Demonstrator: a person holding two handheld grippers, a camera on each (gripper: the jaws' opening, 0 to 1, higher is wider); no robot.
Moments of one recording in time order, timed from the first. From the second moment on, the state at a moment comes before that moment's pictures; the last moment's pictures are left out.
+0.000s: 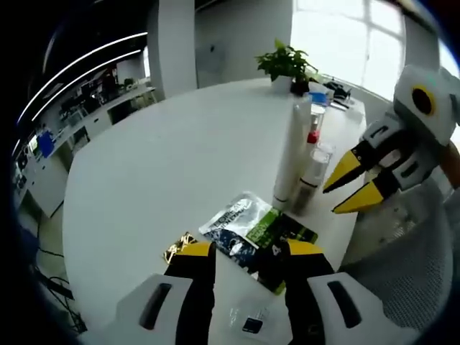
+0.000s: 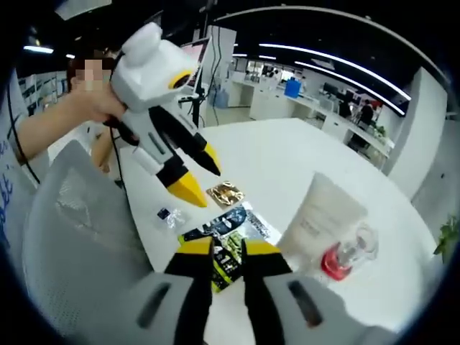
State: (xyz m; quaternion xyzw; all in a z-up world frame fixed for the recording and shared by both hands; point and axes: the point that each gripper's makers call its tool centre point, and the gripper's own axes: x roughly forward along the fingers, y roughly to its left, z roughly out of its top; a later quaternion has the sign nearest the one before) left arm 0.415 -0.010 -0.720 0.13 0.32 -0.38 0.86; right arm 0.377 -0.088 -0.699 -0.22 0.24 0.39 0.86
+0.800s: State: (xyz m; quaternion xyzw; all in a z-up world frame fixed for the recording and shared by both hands) left arm 0.376 0.010 -0.684 0.11 0.29 -0.36 0.88; right arm 0.371 -0.147 -0.664 -0.17 0.20 0.30 0.92
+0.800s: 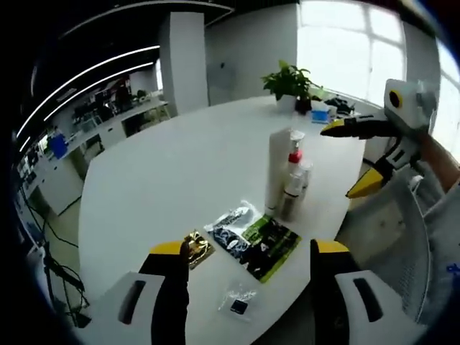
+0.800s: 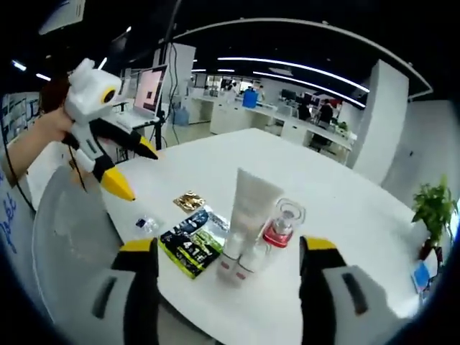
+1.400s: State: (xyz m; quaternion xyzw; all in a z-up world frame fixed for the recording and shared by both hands) left arm 0.361 0.027 -0.689 0.11 0.29 -0.33 0.89; right arm 0.368 -0.163 -0.667 -0.15 0.21 0.29 0.92
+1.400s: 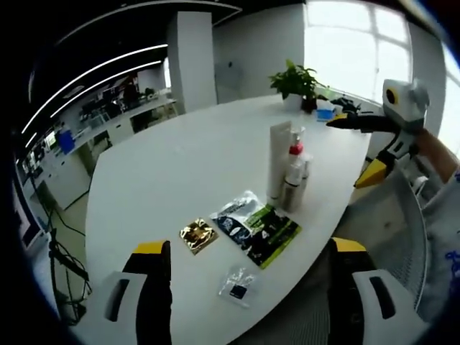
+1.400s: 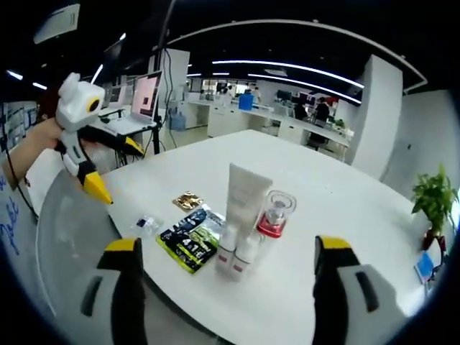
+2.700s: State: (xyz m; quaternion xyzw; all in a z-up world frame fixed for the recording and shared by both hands) left arm 0.357 0.039 -0.749 0.14 0.37 -0.35 0.85; right arm 0.375 -0.176 -0.689 -0.12 0.24 0.29 0.92
